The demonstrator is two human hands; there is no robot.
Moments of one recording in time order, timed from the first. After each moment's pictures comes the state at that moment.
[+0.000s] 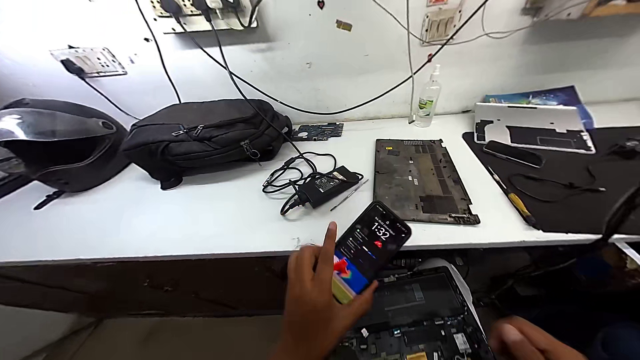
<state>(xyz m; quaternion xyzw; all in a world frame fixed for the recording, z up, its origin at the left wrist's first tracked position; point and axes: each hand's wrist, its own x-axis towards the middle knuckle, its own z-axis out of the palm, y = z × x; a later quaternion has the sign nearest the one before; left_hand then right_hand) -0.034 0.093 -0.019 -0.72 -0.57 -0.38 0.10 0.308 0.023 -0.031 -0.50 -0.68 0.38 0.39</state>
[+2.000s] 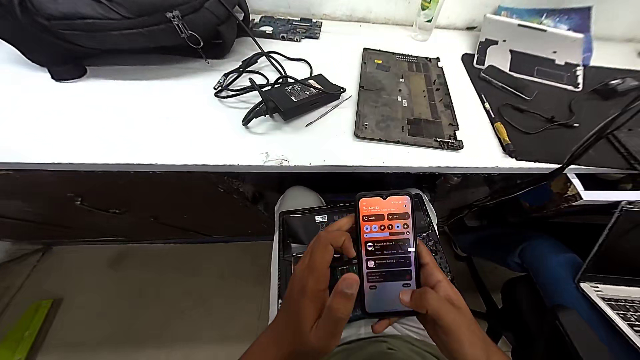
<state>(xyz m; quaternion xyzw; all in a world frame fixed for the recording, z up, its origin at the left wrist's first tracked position) -0.008 0.000 -0.047 -0.71 -0.40 -0.48 -0.33 0.217 -0.015 -0.044 -0.28 -0.37 0.77 0.43</state>
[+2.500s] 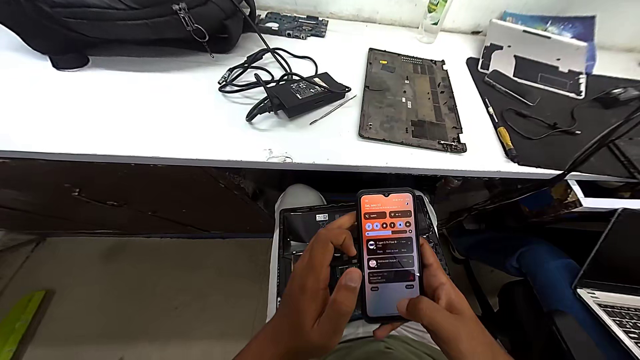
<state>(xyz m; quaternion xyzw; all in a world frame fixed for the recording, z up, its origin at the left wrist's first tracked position) -0.008 0.001 -0.044 -0.70 -0.40 -0.49 -0.33 0.216 -0.013 -0.028 -0.30 -0.40 0.77 0.40</state>
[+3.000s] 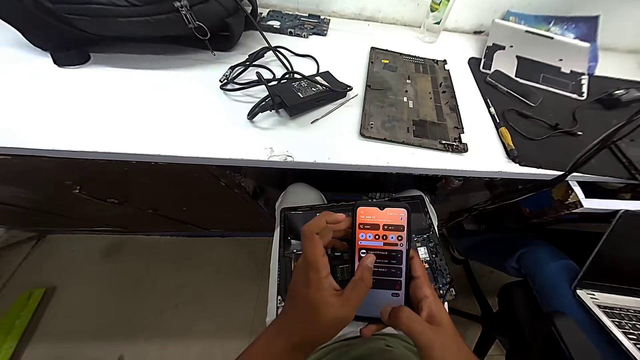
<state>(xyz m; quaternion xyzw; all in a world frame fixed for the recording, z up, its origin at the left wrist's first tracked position) 0.008 0.001 -0.056 -0.63 -0.48 -0.53 -0.30 0.197 -0.030 -0.044 -0.34 -0.40 0.74 0.43</state>
